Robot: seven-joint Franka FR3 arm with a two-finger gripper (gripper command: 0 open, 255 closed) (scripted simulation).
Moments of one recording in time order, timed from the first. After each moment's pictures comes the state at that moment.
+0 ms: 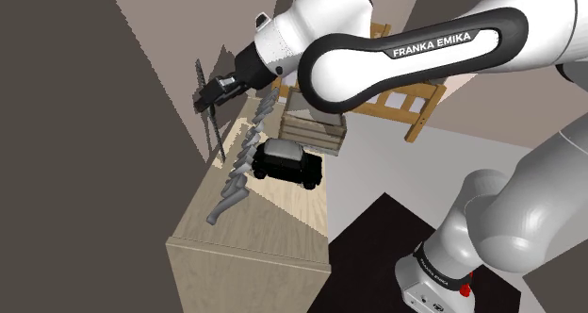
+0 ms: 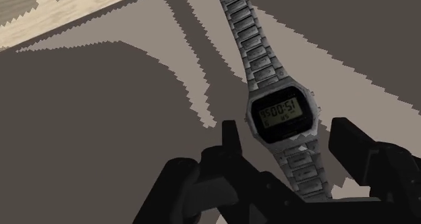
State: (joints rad) arm 0.35 -0.15 0.26 -2.21 0.26 2.80 0.02
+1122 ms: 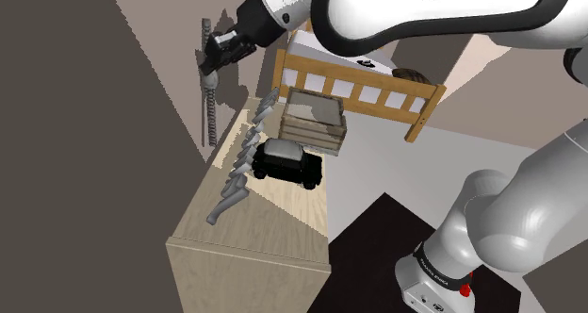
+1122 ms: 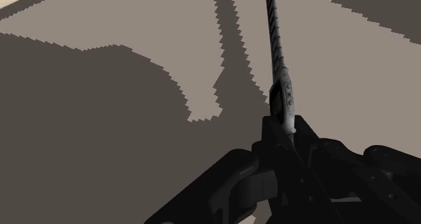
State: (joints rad) arm 0.32 -0.19 0.25 -2.04 0.22 2.59 0.06
